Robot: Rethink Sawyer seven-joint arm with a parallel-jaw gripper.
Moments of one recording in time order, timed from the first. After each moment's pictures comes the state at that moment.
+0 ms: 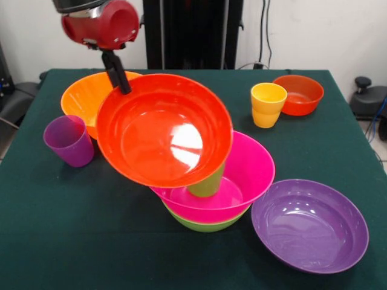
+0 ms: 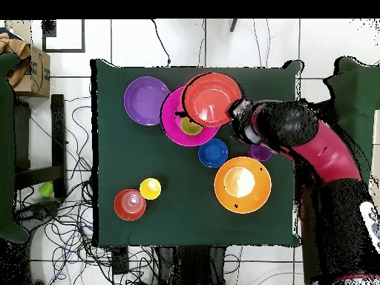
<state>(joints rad) -0.65 -0.72 0.25 1.56 0.16 0.74 1.96</state>
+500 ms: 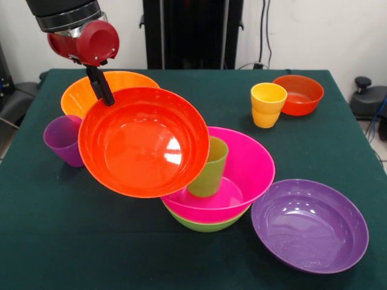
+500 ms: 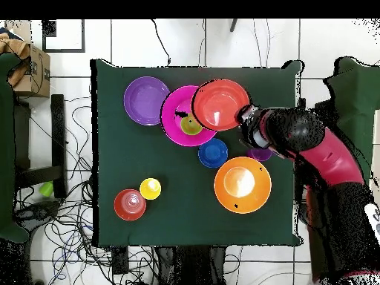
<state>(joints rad) -0.68 -0.68 0.25 1.56 0.14 0.72 1.96</state>
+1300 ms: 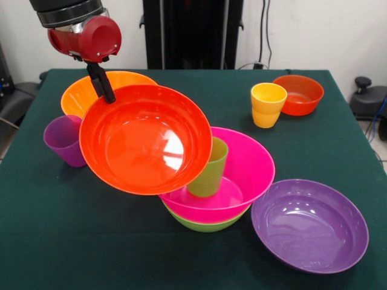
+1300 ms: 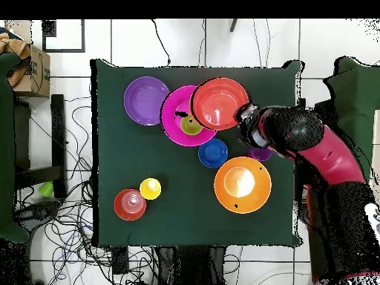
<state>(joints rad) -0.68 -0.69 0.26 1.56 0.13 0.72 1.96</state>
